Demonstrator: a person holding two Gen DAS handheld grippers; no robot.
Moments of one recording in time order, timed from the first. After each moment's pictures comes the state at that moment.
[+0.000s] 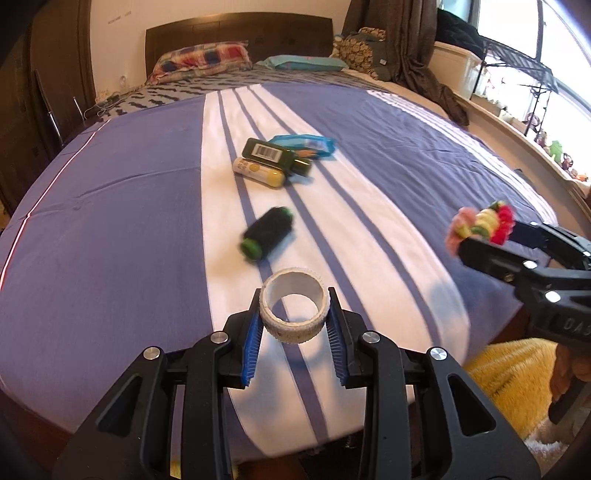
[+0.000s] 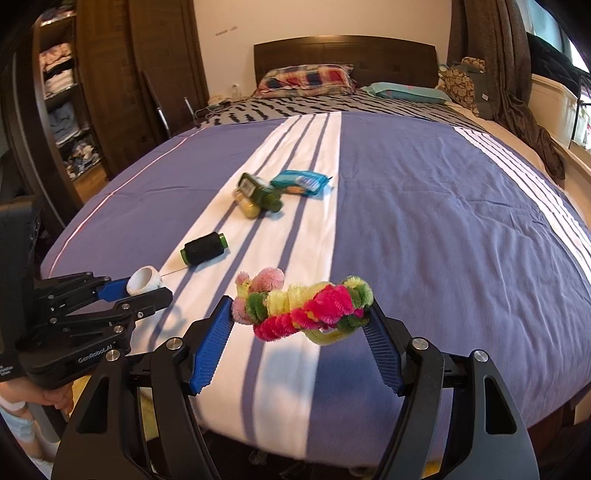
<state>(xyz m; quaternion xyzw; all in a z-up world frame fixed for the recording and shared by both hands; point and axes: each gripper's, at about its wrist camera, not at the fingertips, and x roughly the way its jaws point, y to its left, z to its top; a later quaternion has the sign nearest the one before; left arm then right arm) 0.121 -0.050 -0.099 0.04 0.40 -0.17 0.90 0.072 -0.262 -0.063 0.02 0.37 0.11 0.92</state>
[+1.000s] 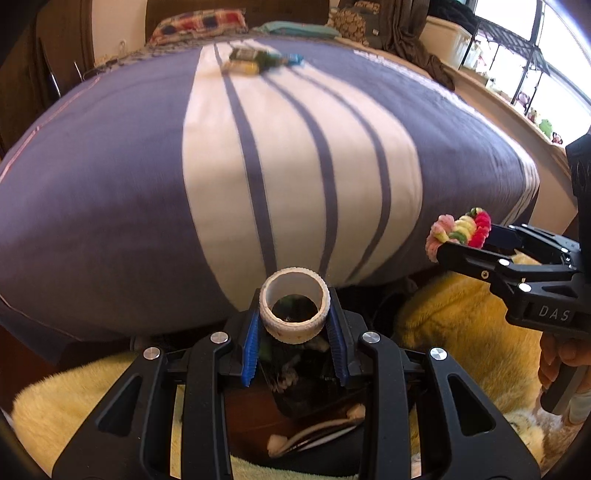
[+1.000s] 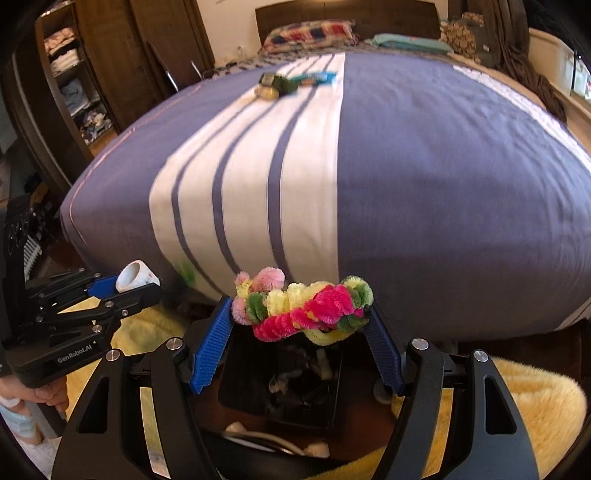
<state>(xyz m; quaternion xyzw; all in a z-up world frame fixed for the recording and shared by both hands) -0.011 -0.044 -0.177 0.03 0.46 -0.17 0.87 -0.046 -0.264 -0.149 0.05 0.45 0.14 0.88</state>
